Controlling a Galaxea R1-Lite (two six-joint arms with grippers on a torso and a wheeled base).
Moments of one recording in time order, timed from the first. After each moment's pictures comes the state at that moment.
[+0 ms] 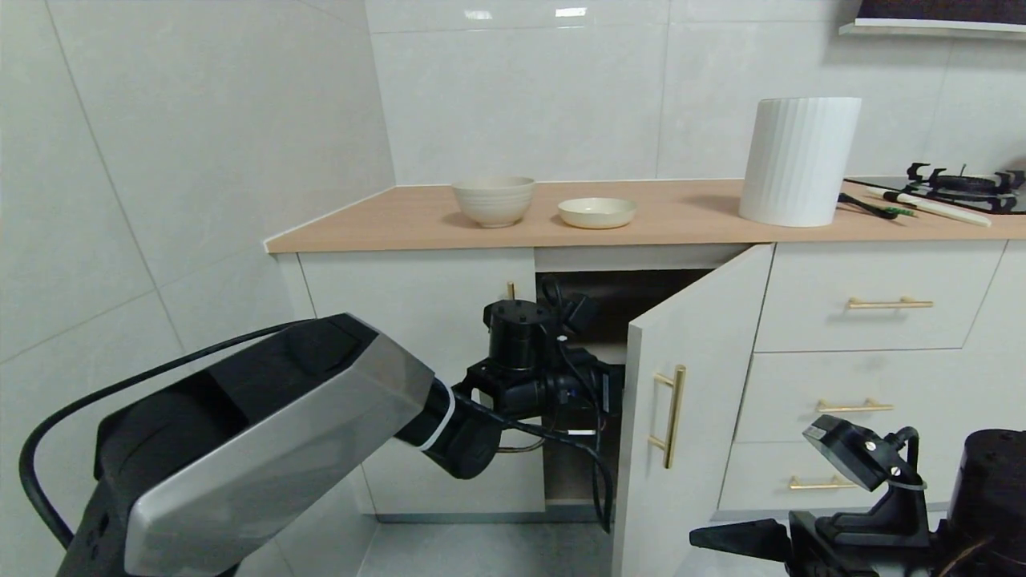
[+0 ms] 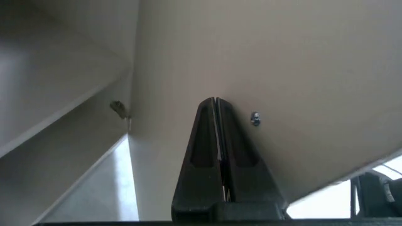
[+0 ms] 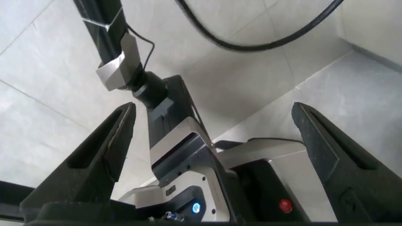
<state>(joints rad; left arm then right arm) -0.64 2.40 -1.31 -0.90 -0.53 -0.34 0.52 1.76 -0.03 -1.53 0.85 0.49</state>
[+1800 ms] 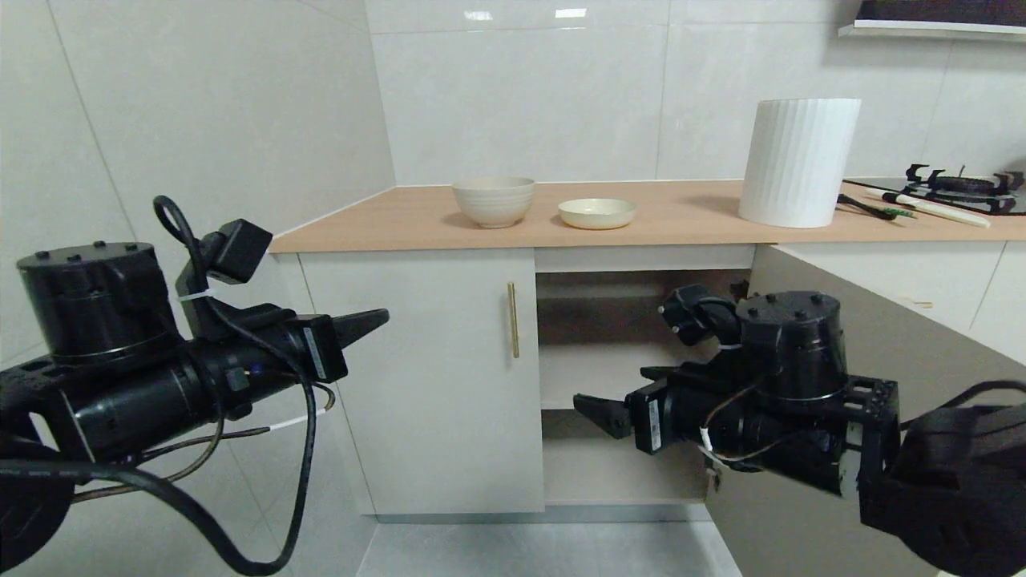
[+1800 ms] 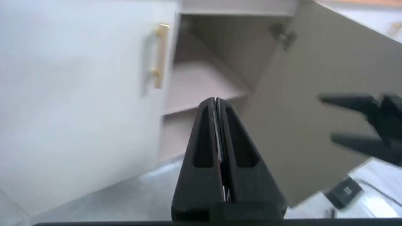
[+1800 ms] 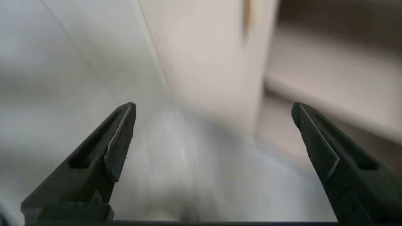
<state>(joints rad) -0.22 1.53 -0.63 -0.71 -0.34 -0.26 0.72 1.78 -0.81 -0.62 -0.03 0.19</state>
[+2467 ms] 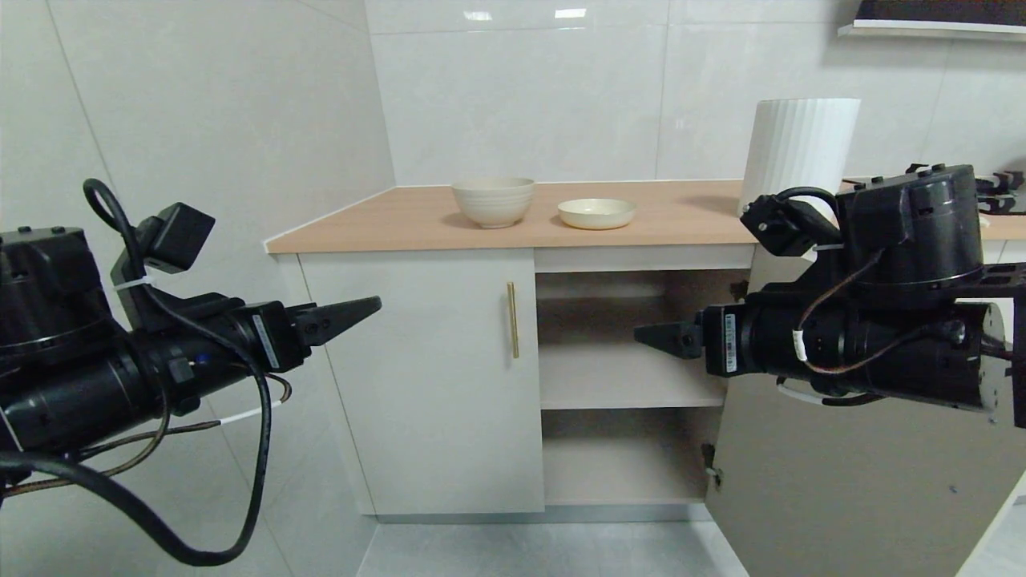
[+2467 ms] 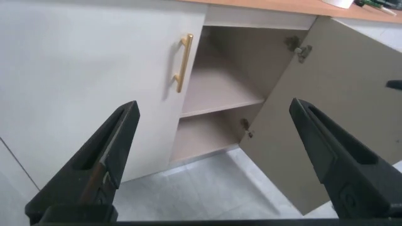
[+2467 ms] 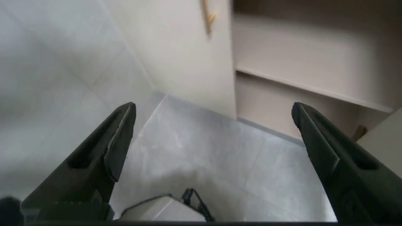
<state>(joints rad) -0.14 1.46 -0.65 -0.62 -0.34 -0.26 0.63 1.58 -1.02 -0.17 -0.06 0.27</state>
